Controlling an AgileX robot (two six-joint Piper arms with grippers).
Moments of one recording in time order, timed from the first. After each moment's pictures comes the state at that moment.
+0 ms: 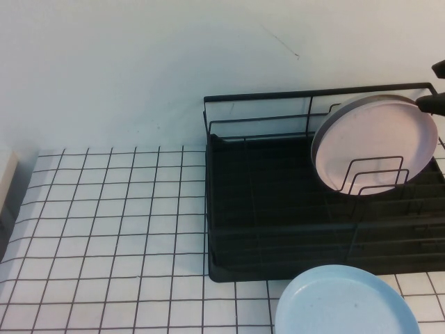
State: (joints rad) right arm -0.12 1.64 -1.34 1.02 0.85 -1.81; left arm 0.12 -0.01 0.02 -0.11 0.37 0.01
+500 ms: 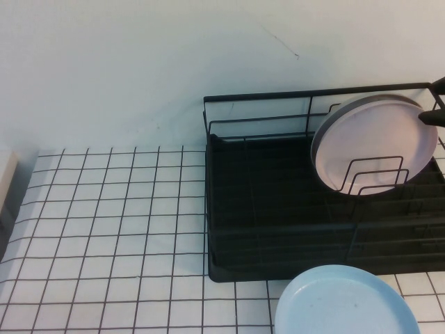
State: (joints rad) right arm -0.12 1.73 -1.35 0.95 0.77 -1.93; left arm 0.12 -0.01 0.02 -0.11 0.37 0.01
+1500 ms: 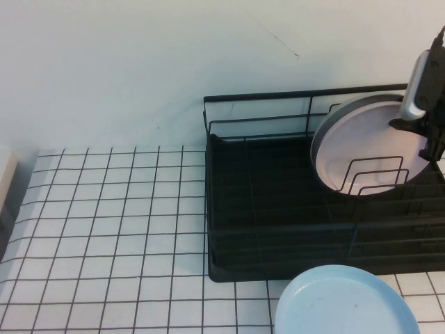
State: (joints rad) right arm -0.01 1.85 -1.37 0.94 0.56 -2.00; left arm 0.12 -0.01 0.02 -0.11 0.37 0.01
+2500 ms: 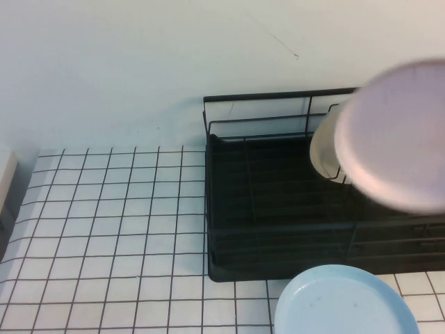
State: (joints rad) right arm -0.01 1.32 -1.37 0.57 0.95 -1.36; left arm 0.12 -0.01 0.02 -0.11 0.37 0.01
